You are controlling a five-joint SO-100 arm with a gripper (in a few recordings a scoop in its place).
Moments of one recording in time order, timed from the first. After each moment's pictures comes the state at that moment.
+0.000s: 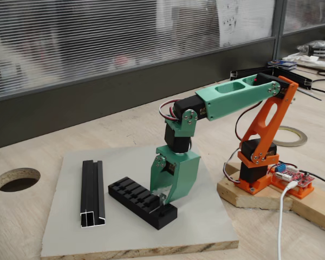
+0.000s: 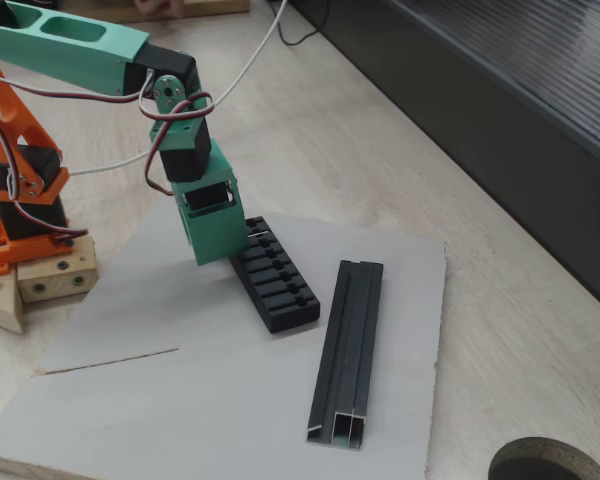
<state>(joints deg) -27.6 106.6 122.0 66.6 162.7</state>
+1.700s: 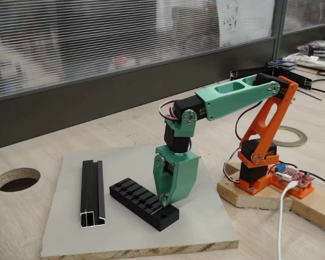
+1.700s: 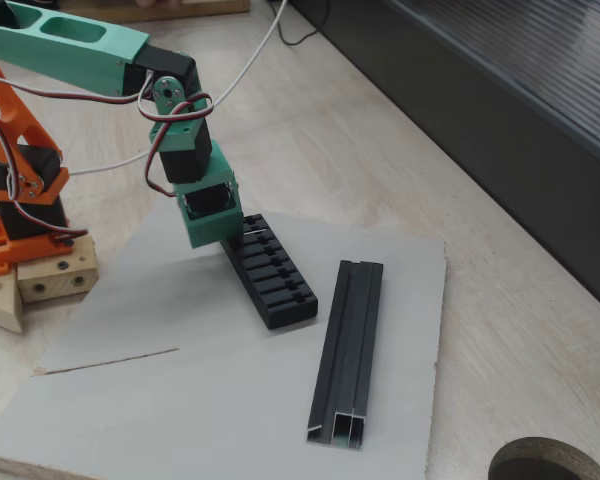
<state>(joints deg) -27.2 106.5 122.3 65.7 162.9</state>
